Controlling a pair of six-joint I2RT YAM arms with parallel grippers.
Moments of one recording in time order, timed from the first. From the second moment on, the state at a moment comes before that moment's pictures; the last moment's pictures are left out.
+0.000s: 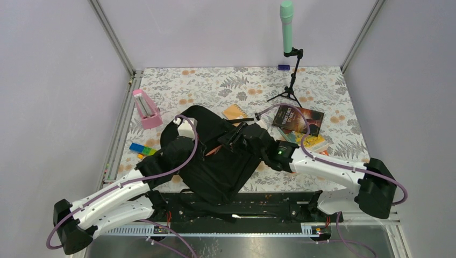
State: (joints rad) left arm -0.88 0.79 0.63 -0.37 -0.39 -0.59; right arm 1.02 1.33 0.89 -0.08 0.21 1.47
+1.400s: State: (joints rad) left arm -0.69 0.90 0.85 -0.66 -0.59 -0.20; right arm 0.44 1.92 1.42 -0.53 -0.11 0.34
